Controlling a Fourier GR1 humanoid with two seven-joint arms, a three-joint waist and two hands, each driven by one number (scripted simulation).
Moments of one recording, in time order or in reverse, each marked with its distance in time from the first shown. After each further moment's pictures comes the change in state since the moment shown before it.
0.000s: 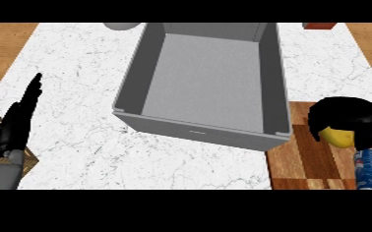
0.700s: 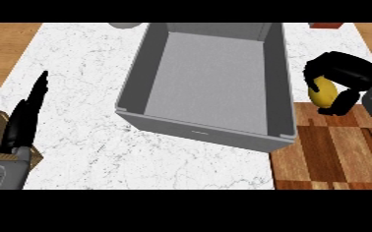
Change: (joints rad) left arm -0.023 -0.029 -0.004 0.010 -0.024 -0.001 -0.003; right arm -0.182 0.110 -0.244 0.186 -0.133 -0.042 0.158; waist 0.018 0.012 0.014
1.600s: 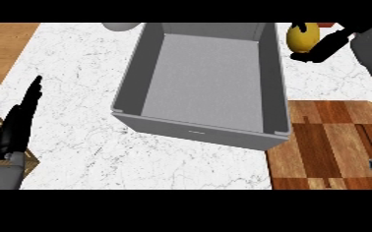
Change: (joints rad) left arm 0.033 -0.004 0.041 -0.001 -0.008 -0.019 -0.013; right arm -0.304 0.104 -0.230 0.071 -0.128 0.123 0.015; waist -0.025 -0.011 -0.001
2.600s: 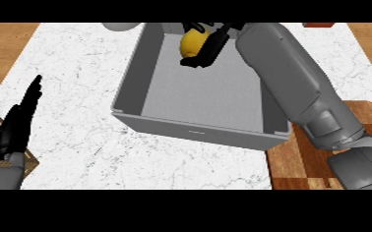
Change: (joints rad) left arm 0.010 -0.019 0.017 -0.043 -0.031 -0.017 0.030; right arm -0.151 0.434 -0.057 -0.115 -0.079 0.202 0.561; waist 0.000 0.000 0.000
